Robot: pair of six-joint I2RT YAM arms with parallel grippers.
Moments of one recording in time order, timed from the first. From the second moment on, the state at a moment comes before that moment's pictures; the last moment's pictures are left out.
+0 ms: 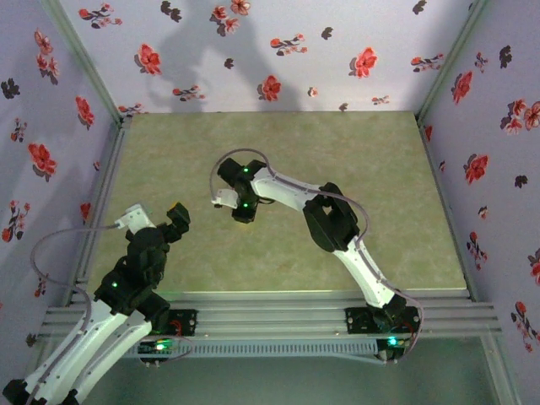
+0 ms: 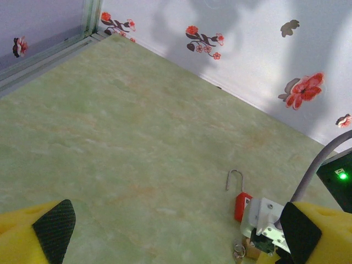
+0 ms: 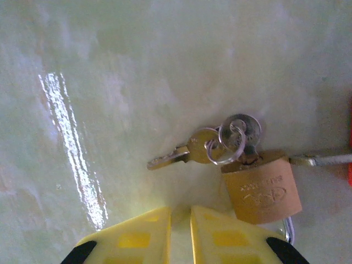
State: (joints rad) left arm -0.61 0.37 0.43 -0.41 -0.67 -0.67; right arm 0.87 2.41 2.05 -1.03 -0.13 -0.51
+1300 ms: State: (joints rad) left arm -0.61 0.37 0.43 -0.41 -0.67 -0.67; right arm 0.94 2.32 2.11 -0.98 0.15 0.44
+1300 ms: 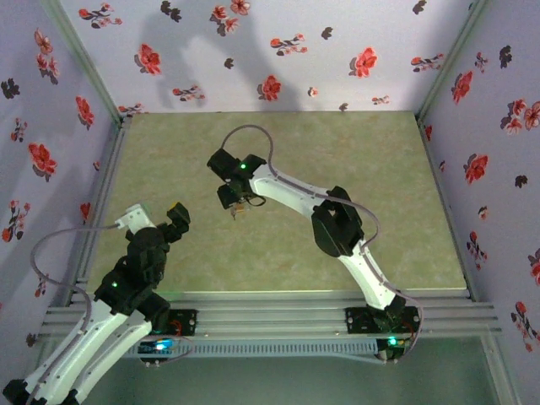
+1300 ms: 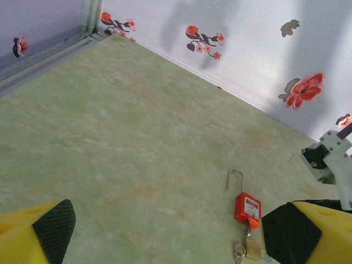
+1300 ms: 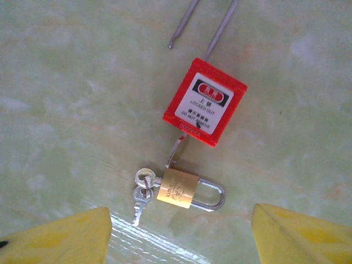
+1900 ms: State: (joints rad) left arm -0.61 0.37 0.43 -0.42 -0.67 -0.67; right arm 0.97 2.37 2.10 -0.97 0.21 0.61
